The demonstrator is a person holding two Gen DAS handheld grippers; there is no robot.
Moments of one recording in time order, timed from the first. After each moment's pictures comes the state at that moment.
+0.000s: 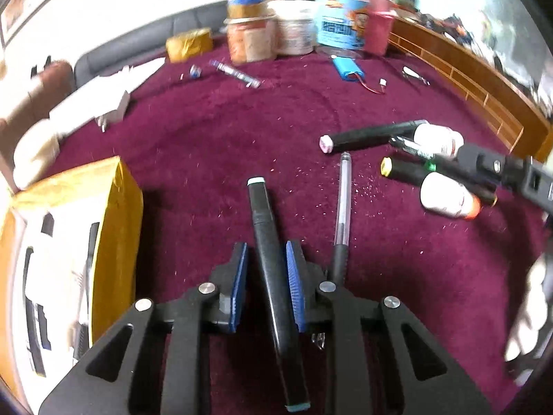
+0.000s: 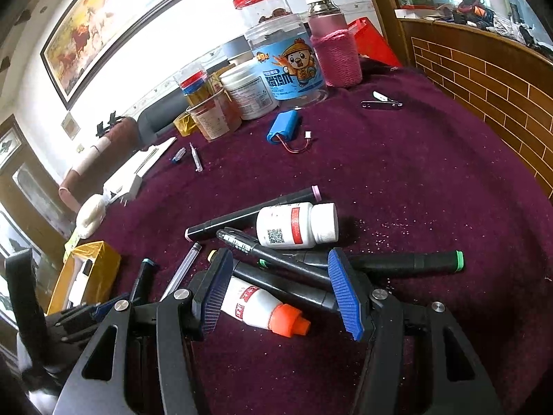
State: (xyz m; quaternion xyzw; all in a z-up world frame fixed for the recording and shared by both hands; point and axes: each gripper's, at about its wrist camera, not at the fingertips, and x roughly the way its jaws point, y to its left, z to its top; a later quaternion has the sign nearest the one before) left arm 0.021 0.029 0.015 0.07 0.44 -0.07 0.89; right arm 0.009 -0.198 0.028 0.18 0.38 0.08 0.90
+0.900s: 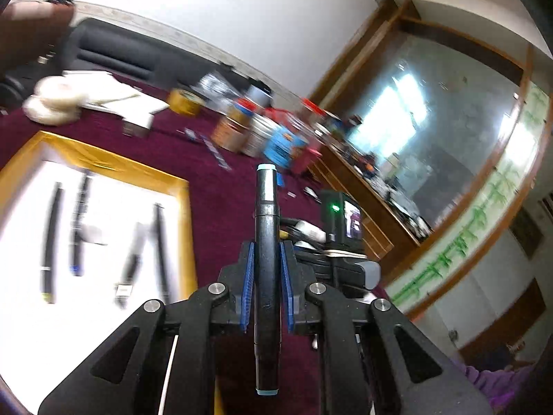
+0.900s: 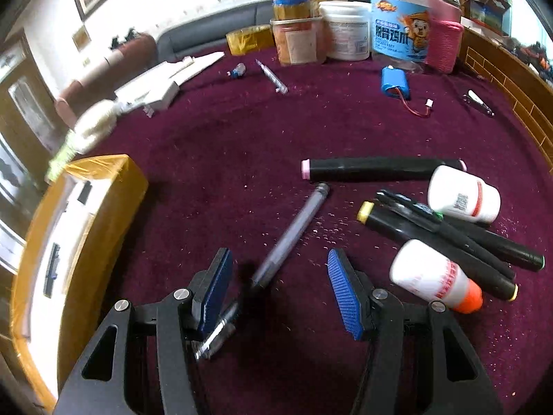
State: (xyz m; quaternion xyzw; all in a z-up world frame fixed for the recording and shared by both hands) left arm -0.099 0.205 0.099 -0.24 0.29 -0.22 0.90; right arm 0.028 -0.055 0.016 0.04 0.48 0.10 0.87
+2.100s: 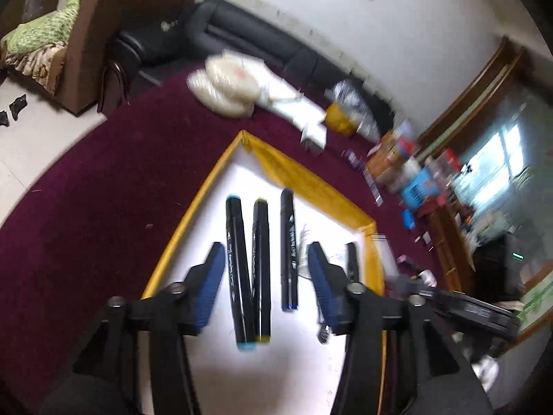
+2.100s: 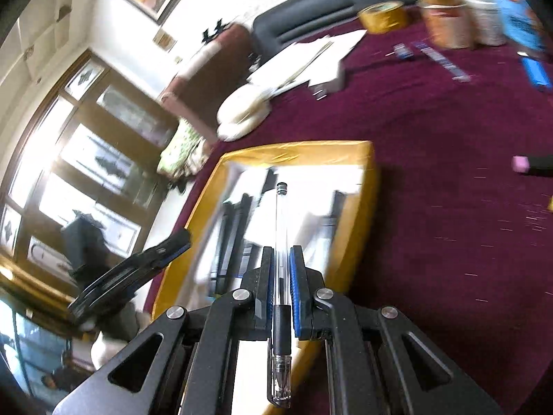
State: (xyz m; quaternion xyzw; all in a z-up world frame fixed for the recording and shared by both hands) left arm -0.086 0.351 0.063 -0.30 0.35 -0.01 0.89; right arm 0.006 0.062 0.063 0.17 0.50 0.33 0.78
